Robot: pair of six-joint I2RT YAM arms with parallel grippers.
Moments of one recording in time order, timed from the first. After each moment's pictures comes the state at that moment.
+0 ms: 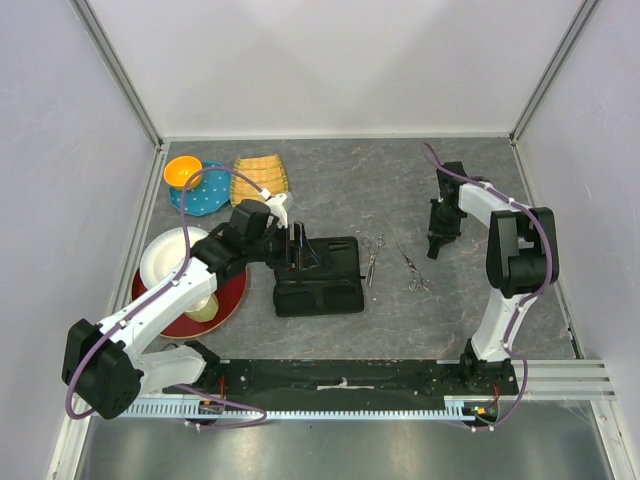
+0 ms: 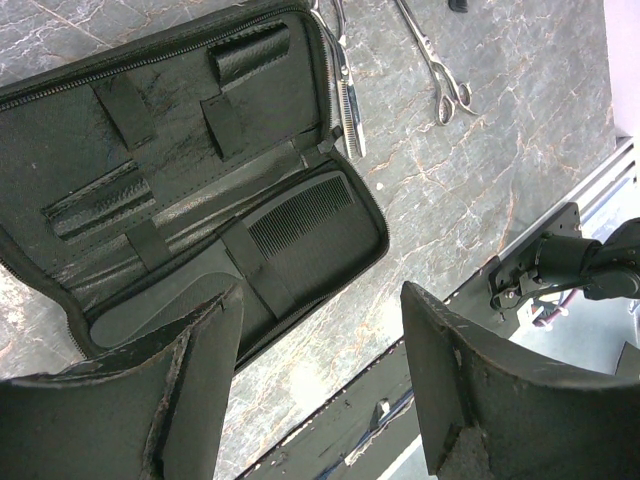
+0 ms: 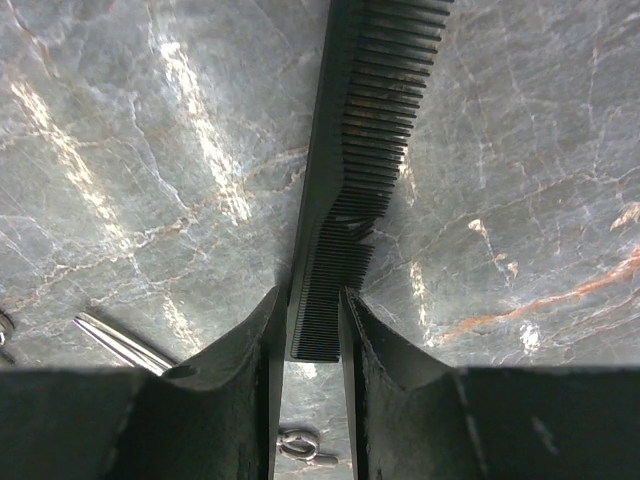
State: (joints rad) left arm -0.58 1.16 0.88 -0.41 0.30 -0.50; right arm 0.07 1.92 1.31 -0.72 0.04 0.31
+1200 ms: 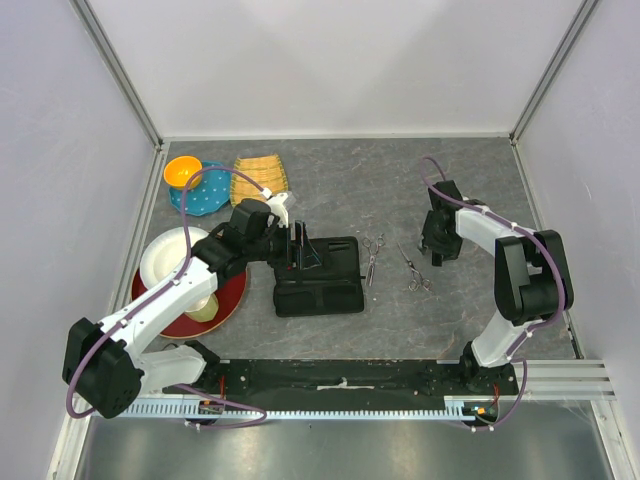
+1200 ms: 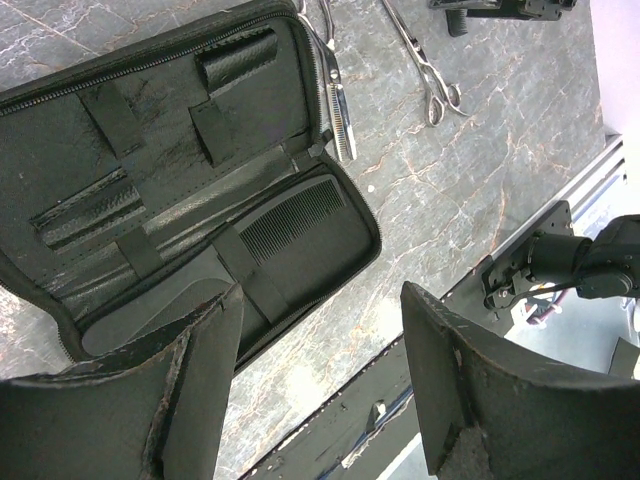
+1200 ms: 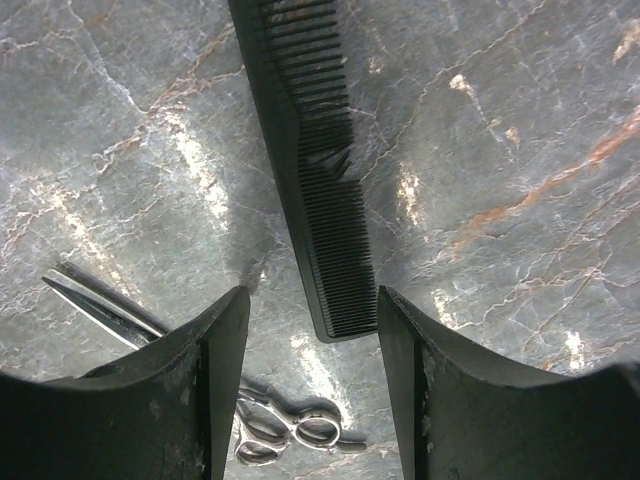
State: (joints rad) left arm -0.58 1.17 0.88 -0.39 0.31 -0.50; right arm 0.16 1.71 1.03 -0.57 0.18 0.51
